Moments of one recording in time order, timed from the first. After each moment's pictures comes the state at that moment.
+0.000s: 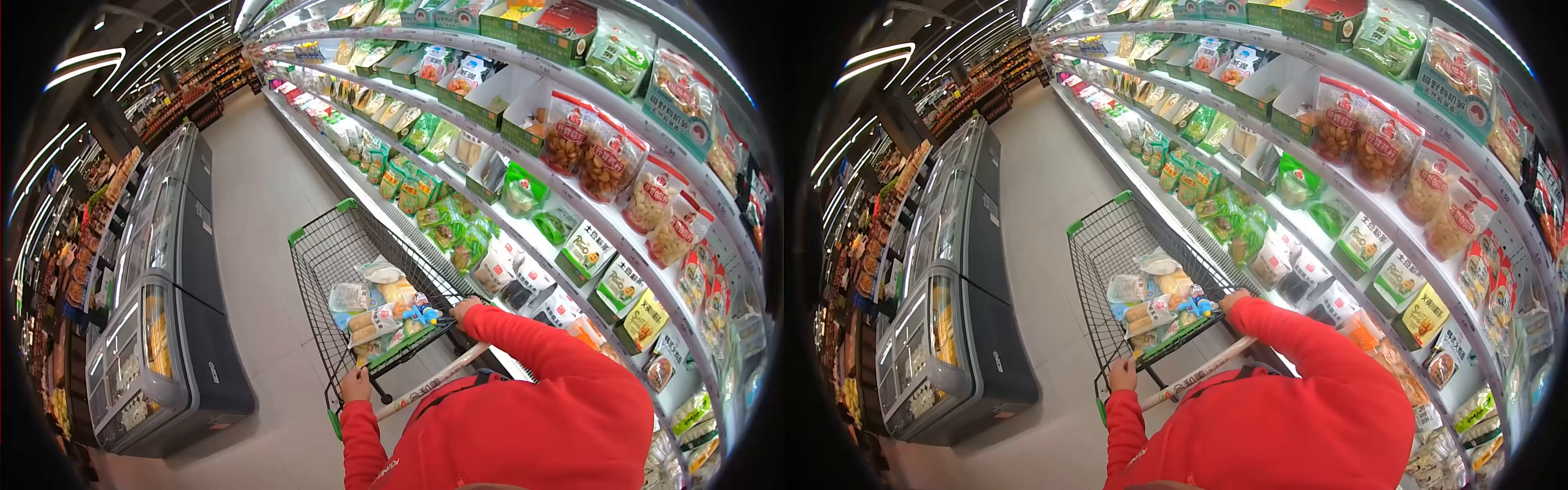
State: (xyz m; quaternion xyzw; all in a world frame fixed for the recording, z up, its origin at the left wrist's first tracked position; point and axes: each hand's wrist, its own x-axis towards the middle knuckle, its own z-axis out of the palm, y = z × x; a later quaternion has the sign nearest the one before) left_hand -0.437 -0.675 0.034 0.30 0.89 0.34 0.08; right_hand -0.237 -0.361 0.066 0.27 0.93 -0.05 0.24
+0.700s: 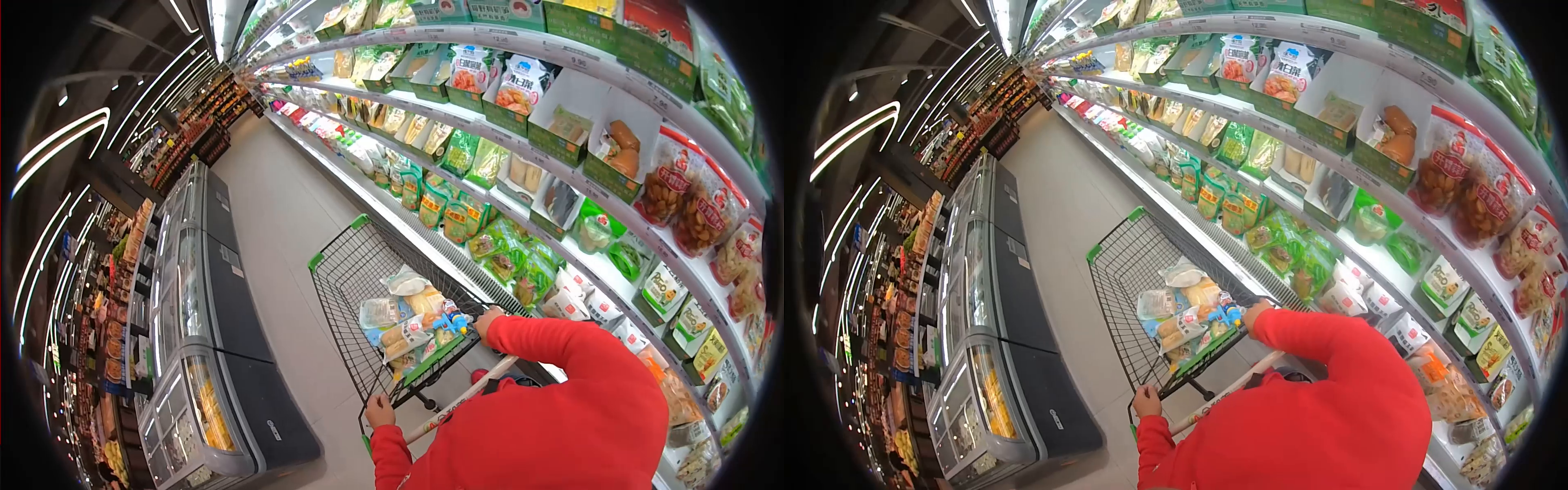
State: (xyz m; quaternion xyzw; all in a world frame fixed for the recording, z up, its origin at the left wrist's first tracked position) left_hand -0.650 -0.555 0.020 0.24 0.89 0.39 0.06; right_hand -0.435 -0.226 0.053 0.25 0.93 -0.05 0.27
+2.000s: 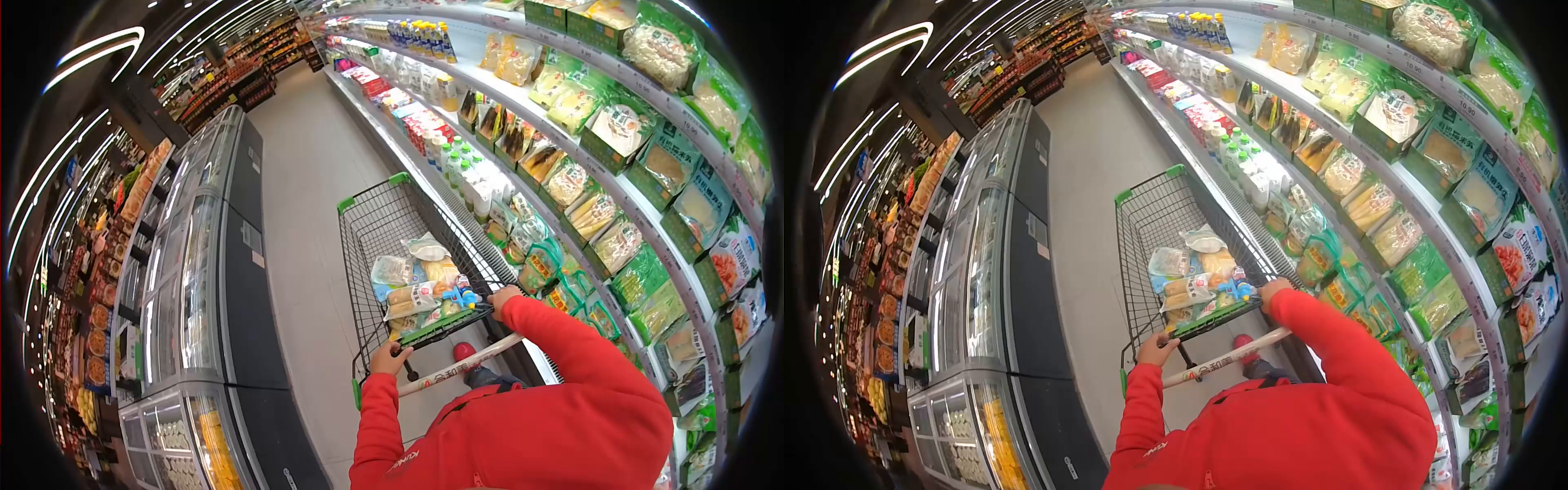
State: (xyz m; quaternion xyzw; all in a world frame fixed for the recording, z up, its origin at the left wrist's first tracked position) left_hand -1.247 -0.158 0.047 0.29 0.87 0.33 0.22; right_hand -1.045 0.159 0.060 0.24 0.94 -0.05 0.22
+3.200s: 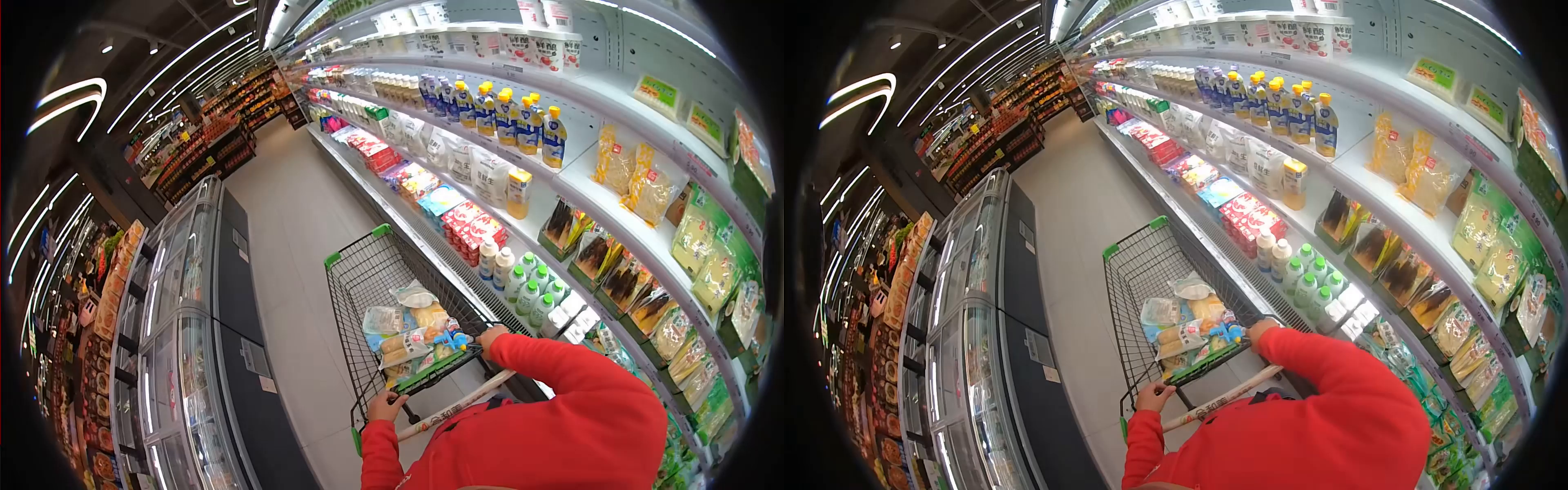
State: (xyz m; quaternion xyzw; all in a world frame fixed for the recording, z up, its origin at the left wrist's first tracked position) left_hand -1.822 0.165 0.028 0.33 0.87 0.28 0.21; right_hand -1.605 0.470 0.072 0.26 0.94 -0.07 0.22
